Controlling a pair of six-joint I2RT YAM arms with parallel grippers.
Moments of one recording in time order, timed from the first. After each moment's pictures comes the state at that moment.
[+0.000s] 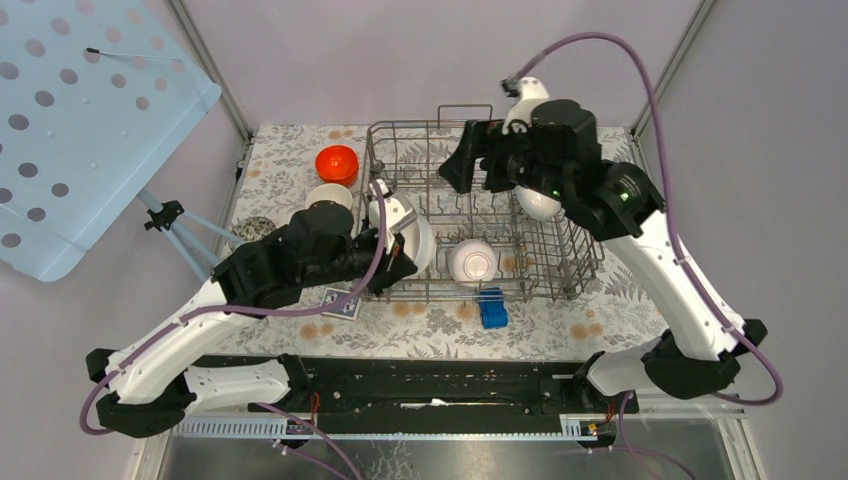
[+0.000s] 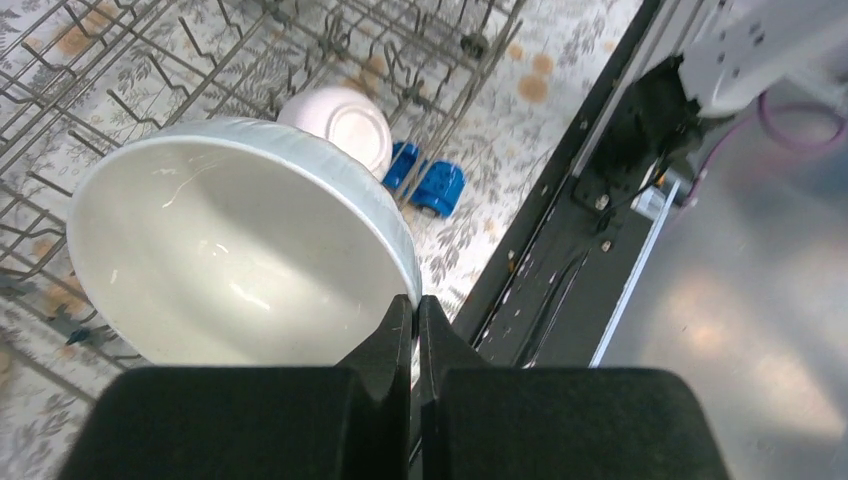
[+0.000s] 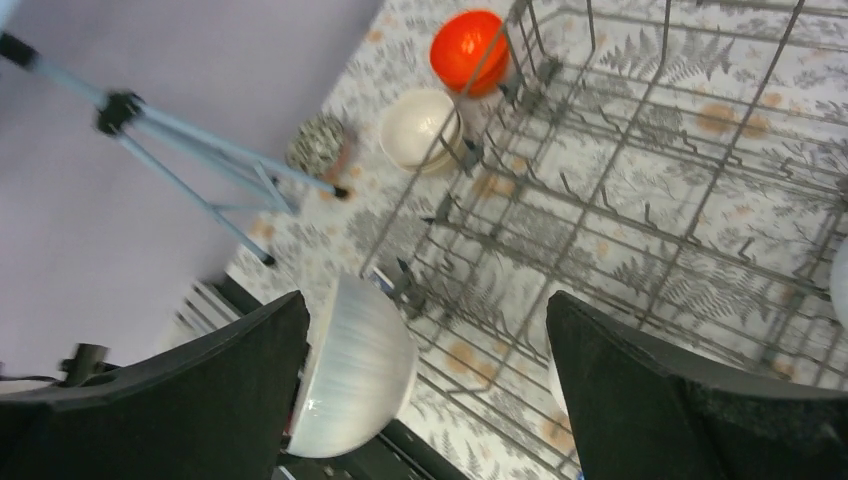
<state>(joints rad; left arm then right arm) -0.99 1.01 1.36 -0.79 0.12 -0.16 0.71 1.37 1.85 -0.80 -0.02 0.48</state>
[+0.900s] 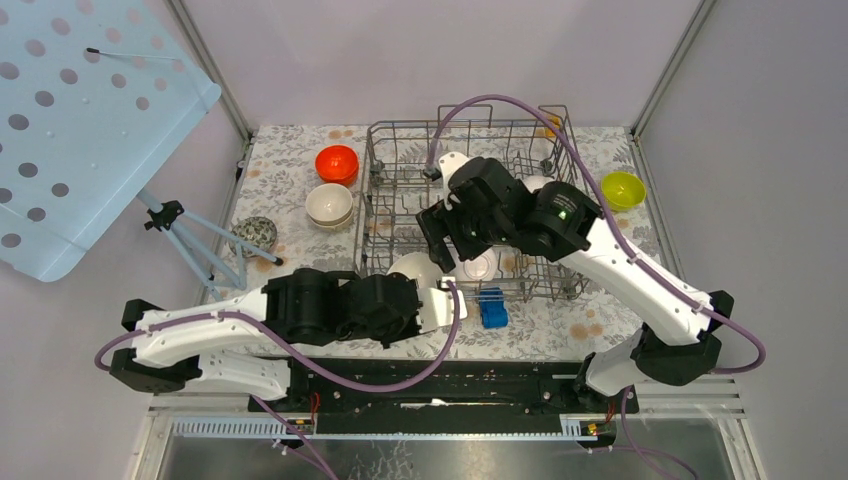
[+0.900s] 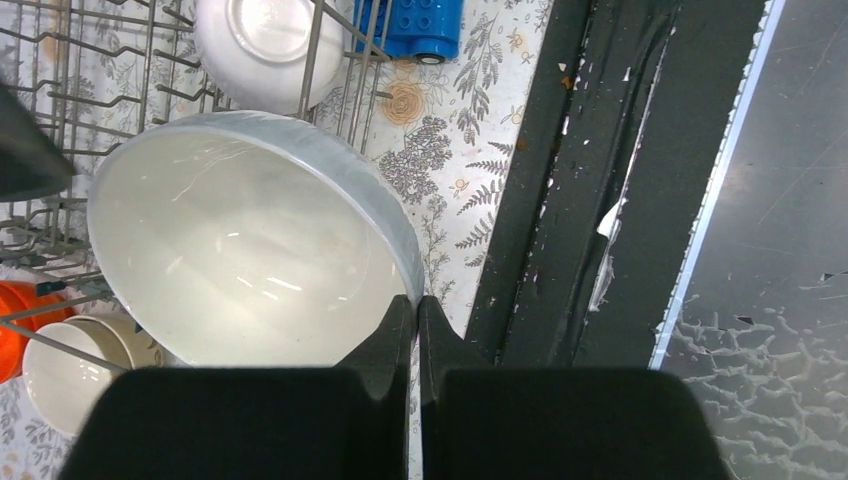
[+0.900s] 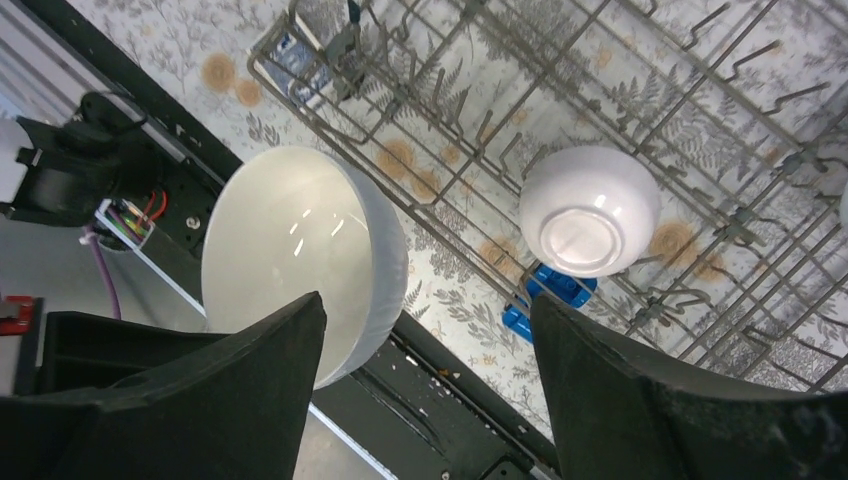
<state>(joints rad) -1.44 1.13 1.36 -1.04 -0.22 0.08 1.02 1.49 1.89 -1.19 0.13 0.30</state>
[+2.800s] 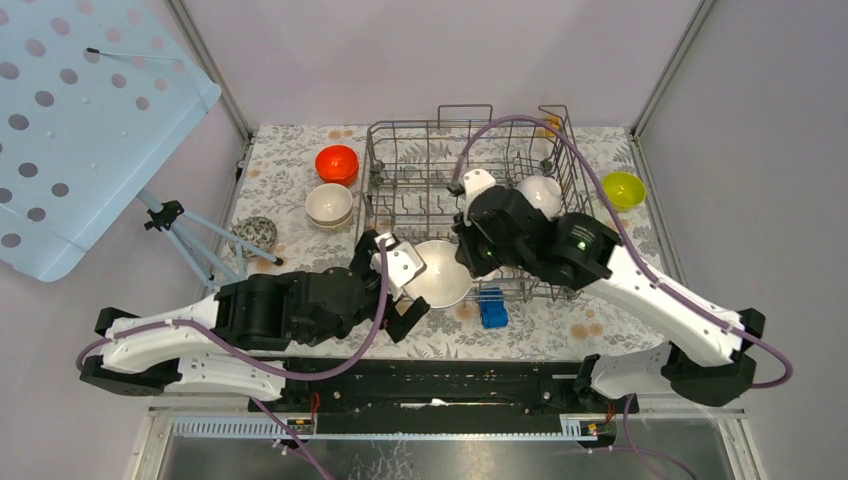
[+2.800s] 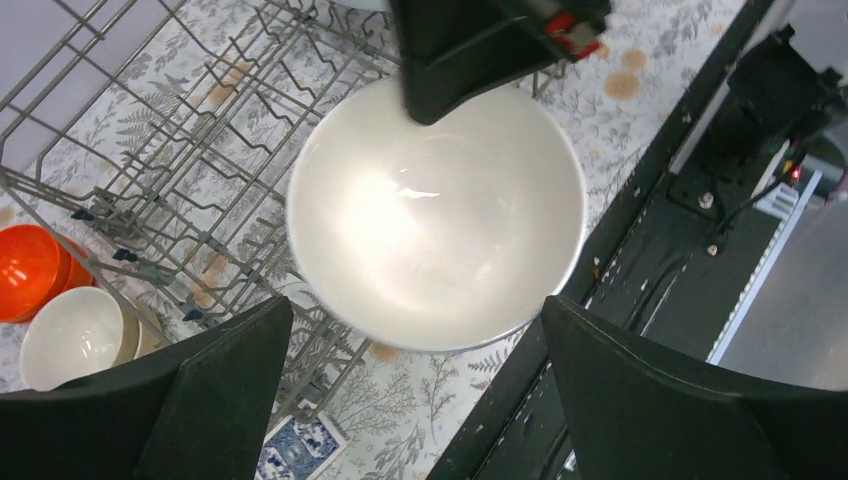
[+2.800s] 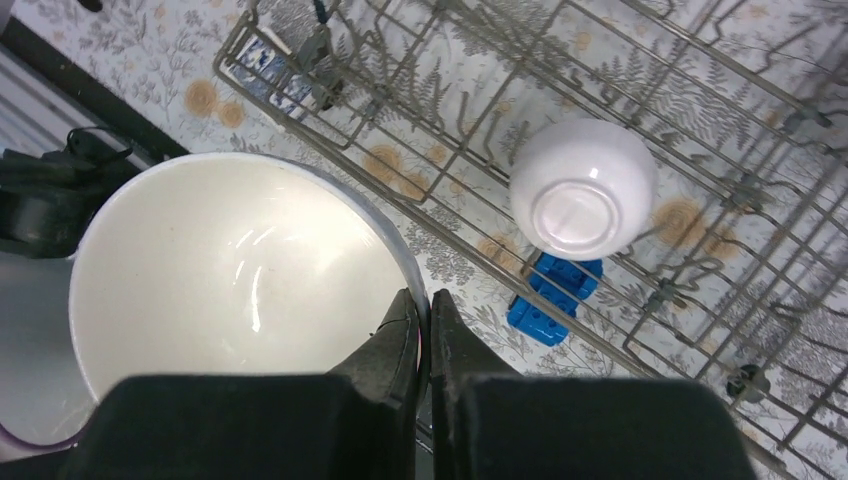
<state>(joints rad) -1.48 0.97 1.32 -0.83 -0.50 -0.10 1.06 1.34 1.61 -1.04 0.20 0.39</state>
